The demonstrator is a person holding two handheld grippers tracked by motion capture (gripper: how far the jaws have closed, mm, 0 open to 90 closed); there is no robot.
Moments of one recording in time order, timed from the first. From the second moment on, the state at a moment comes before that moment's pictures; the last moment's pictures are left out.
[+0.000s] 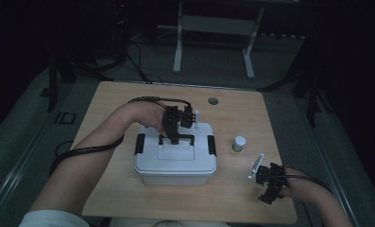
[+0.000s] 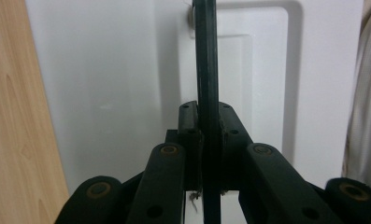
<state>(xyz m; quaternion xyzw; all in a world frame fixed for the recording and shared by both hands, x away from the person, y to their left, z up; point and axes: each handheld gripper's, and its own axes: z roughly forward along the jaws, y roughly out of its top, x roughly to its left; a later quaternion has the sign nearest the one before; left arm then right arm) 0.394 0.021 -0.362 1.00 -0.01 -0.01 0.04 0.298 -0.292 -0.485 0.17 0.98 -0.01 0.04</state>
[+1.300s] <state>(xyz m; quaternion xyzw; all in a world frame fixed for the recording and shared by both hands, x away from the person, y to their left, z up) 0.377 0.065 -0.313 1.00 0.00 0.00 0.06 0.291 -0.281 -0.466 0.15 0.99 -0.01 0.01</state>
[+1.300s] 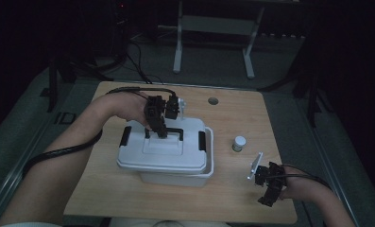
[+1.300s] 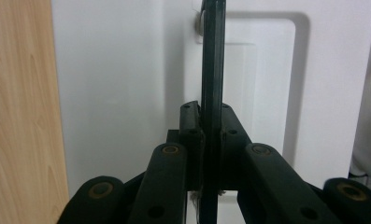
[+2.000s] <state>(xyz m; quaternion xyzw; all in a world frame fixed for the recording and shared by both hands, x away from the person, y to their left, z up) 0.369 0.138 -0.305 1.00 0.05 0.01 0.08 0.293 -0.273 -0.462 0.15 0.99 -0.01 0.01</state>
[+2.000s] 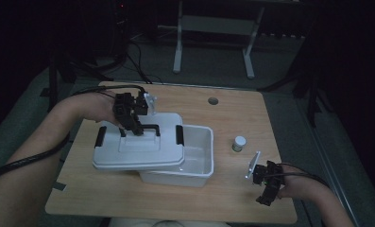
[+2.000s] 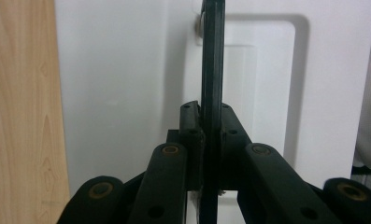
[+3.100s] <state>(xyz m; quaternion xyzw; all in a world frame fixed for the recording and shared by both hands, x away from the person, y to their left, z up) 0.341 0.272 -0.305 0.98 0.18 0.04 0.11 0.296 -0.266 -0.461 0.14 0.99 0.00 0.01</state>
